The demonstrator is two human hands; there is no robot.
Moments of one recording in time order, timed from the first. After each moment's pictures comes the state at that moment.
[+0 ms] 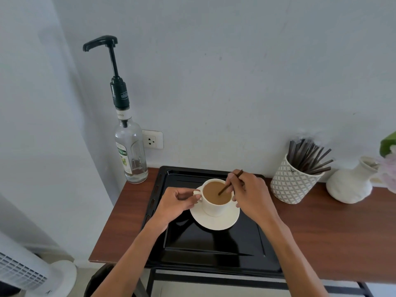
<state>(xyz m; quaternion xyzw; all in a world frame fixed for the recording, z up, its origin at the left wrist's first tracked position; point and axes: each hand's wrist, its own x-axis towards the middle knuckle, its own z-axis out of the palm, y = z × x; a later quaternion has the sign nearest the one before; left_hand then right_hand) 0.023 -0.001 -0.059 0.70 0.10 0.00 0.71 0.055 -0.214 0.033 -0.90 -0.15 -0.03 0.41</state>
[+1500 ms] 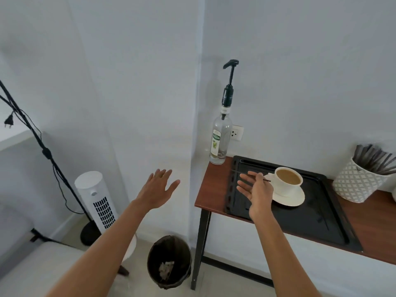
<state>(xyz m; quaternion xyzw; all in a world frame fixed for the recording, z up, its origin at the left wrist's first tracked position) -0.198 0.228 -0.050 0.96 0.17 0.08 0.19 -0.092 -0.051 0.008 -0.57 0.10 0.07 0.81</state>
